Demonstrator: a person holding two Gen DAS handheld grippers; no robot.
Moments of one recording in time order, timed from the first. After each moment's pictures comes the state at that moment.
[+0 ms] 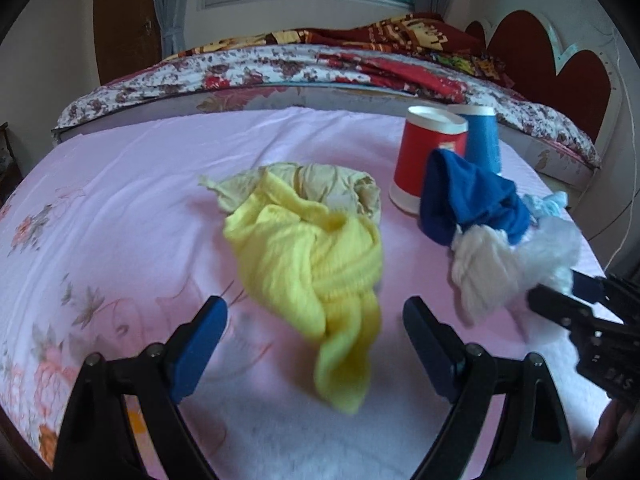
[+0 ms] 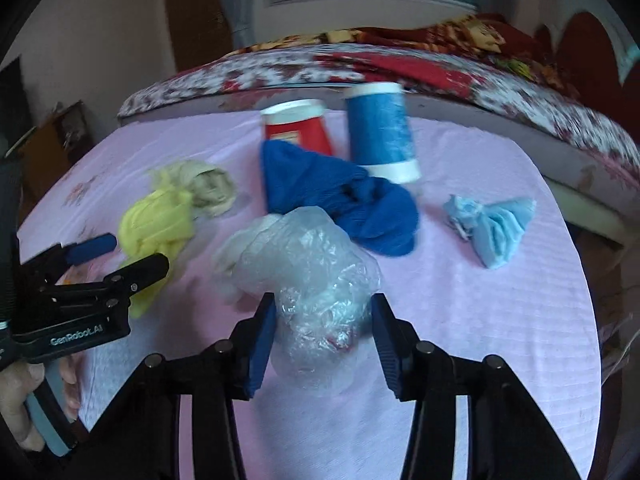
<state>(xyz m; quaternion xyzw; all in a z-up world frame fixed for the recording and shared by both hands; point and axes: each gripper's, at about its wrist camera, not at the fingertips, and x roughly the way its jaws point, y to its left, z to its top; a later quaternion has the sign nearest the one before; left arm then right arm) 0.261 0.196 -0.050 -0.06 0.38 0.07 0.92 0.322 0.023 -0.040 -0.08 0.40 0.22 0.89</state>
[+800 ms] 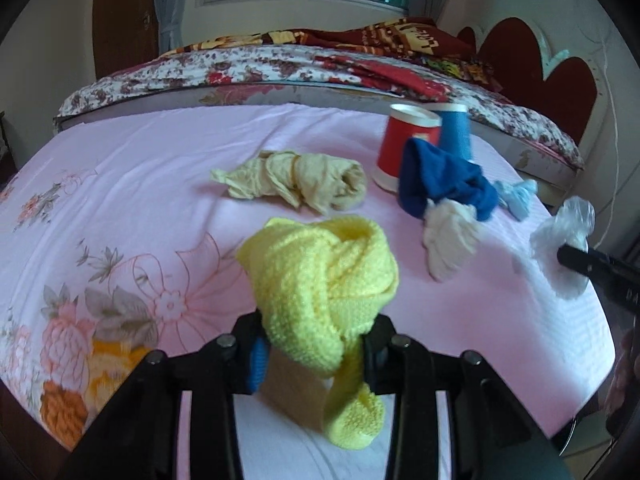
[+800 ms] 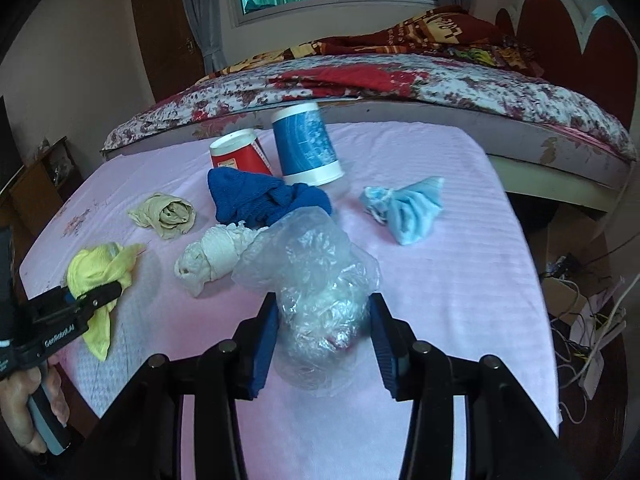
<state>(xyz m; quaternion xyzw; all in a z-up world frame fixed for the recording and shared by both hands) 0.209 0.194 -0.038 -0.08 0.38 0.04 0.92 0.298 -0.049 -0.011 -0.04 0.38 0.19 0.90</state>
